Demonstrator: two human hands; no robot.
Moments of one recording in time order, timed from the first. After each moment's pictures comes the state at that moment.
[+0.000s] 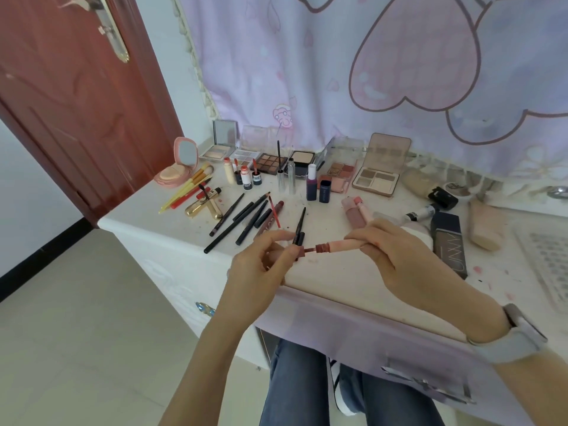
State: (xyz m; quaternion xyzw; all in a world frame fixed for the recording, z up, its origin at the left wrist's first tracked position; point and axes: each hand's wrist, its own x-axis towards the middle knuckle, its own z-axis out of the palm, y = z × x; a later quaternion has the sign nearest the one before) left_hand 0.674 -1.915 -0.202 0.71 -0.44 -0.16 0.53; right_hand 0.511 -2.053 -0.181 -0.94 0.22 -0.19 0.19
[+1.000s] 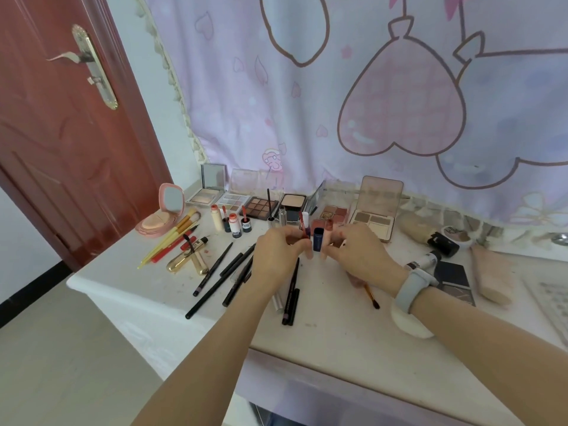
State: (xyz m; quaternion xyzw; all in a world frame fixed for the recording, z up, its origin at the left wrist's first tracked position) left_hand 0.733 -2.052 -0.199 0.77 -0.43 -0.11 0.46; right_hand 0.610 -2.143 -0.198 -0.89 0.34 -0.22 0.21
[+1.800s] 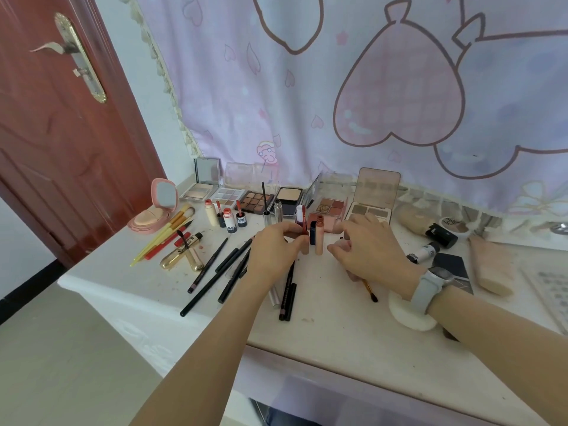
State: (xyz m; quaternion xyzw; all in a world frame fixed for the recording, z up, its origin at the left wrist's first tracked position) left_hand 0.739 -2.056 -0.208 0.76 -0.47 -0.11 0.43; right_hand 0.595 -2.150 -0.208 -0.92 0.35 -0.18 0.05
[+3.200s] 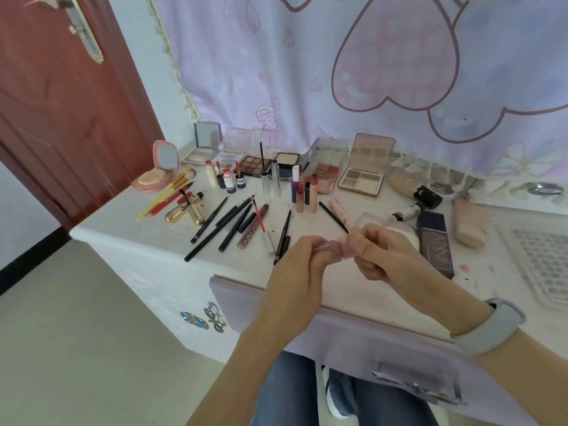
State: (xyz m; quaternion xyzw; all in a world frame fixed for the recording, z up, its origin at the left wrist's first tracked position) left_hand 0.633 -1.954 -0.216 0.67 -0.56 -0.07 0.48; right_hand 0.514 -2.058 -0.186 -0.66 0.28 -0.23 0.65
